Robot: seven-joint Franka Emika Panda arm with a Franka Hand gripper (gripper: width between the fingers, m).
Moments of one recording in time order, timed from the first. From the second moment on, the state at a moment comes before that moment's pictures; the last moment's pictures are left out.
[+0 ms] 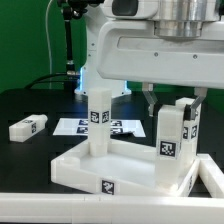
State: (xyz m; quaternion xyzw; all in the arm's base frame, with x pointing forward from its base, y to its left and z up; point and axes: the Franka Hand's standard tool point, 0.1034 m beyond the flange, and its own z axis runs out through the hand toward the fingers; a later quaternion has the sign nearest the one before) arm 0.657 0.048 0.128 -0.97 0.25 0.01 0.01
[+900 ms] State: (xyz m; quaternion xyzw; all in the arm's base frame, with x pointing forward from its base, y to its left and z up) arm 0.658 0.050 0.123 -0.80 0.59 0.00 0.02
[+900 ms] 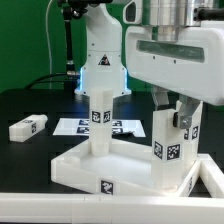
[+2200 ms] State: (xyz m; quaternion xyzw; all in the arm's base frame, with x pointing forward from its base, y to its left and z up) arm 0.655 0.057 0.119 -0.94 0.35 0.00 0.02
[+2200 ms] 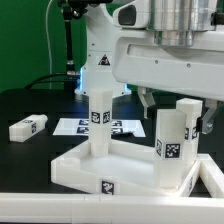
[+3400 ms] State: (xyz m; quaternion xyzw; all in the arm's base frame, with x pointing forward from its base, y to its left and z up) arm 0.654 0.048 0.116 -1.00 0.00 0.00 0.00
